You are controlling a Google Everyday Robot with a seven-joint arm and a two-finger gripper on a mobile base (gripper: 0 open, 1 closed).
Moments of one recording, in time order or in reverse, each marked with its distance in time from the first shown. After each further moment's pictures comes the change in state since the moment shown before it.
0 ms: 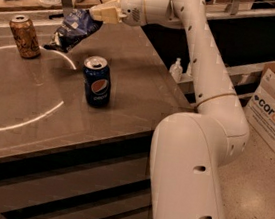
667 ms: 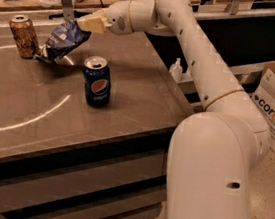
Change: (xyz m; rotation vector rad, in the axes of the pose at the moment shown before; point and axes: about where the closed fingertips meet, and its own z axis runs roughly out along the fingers) arm 0.017 0.026 0.035 0.014 0.051 0.035
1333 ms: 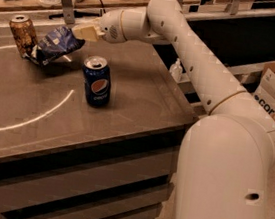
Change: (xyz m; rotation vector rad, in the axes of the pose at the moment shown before) arm 0.016 0.011 0.020 0.032 0.018 0.026
